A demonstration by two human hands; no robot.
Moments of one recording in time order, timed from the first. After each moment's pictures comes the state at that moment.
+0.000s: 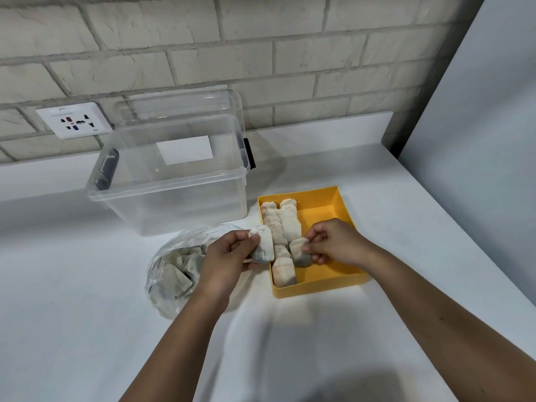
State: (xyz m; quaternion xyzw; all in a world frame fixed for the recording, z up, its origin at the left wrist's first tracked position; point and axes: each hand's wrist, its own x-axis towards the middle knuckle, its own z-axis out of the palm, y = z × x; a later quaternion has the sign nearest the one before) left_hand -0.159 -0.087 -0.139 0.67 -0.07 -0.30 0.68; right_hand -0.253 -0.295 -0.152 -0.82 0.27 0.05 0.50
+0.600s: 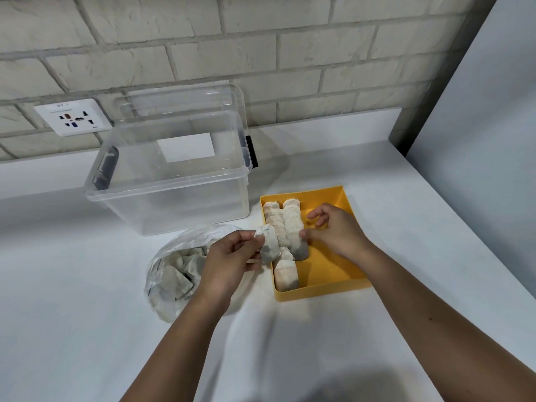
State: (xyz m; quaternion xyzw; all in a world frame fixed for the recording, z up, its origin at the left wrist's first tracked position) left_hand -0.153 -0.092 -0.144 0.70 -0.07 -0.30 0.65; right_hand -0.232 -0.299 -0.160 -0.85 0.33 -0.07 0.41
